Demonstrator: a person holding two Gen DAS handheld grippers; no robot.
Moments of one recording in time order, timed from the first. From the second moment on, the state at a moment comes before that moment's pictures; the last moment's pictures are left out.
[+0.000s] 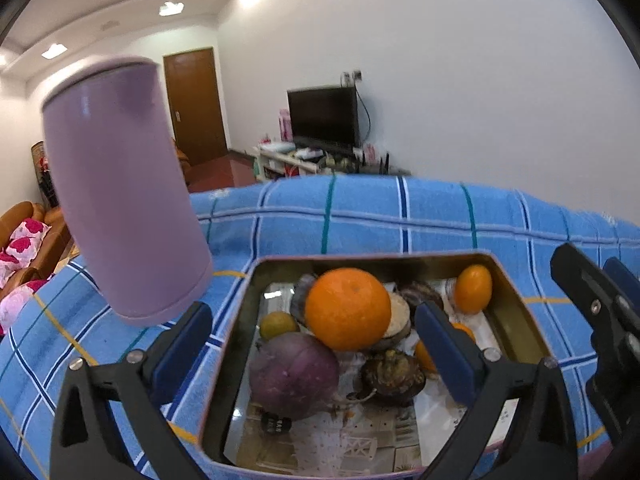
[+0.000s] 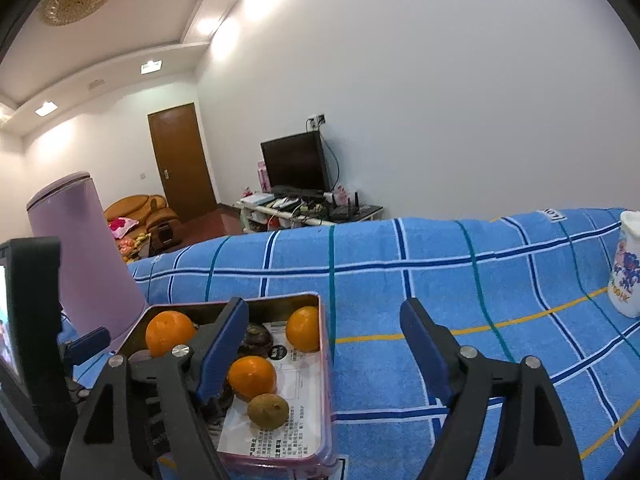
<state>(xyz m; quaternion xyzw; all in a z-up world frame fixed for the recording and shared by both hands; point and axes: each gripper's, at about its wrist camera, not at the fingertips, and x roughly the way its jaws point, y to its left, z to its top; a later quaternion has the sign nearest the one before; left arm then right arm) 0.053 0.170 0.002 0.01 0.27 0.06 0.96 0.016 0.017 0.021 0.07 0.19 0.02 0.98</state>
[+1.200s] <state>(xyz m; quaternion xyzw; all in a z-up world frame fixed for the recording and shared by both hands) -0.024 0.182 0.016 0.01 0.16 0.08 0.98 -0.052 0.023 0.033 0.03 0.10 0.02 0.99</state>
